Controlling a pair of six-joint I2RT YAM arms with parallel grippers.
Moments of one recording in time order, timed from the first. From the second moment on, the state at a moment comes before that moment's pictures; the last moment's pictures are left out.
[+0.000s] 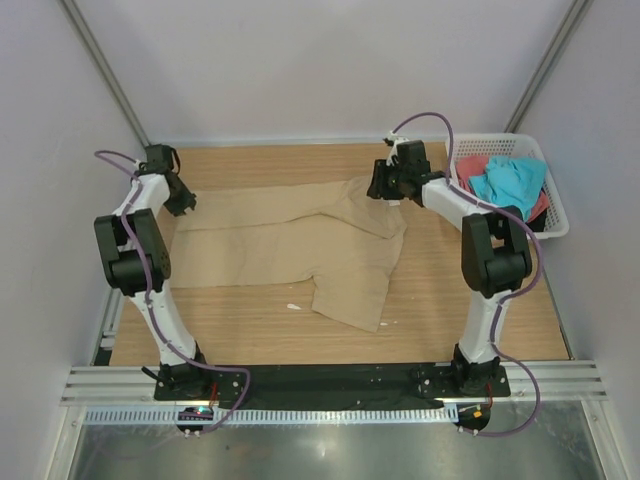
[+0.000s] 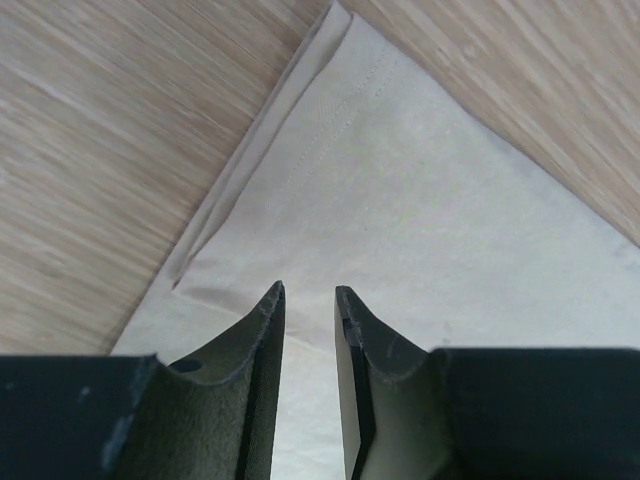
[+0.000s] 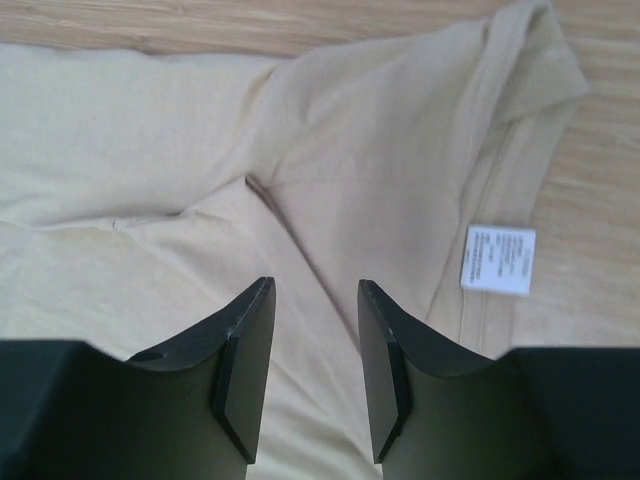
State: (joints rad) left arm 0.19 1.98 1.54 -0.57 -0.09 -0.47; right arm 0.26 1.90 1.36 -0.17 -0.18 0.26
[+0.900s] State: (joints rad) left arm 0.19 2.23 1.77 -0.64 -0.09 -0.47; right arm 0.26 2.30 1.77 -0.38 -0.51 0.00
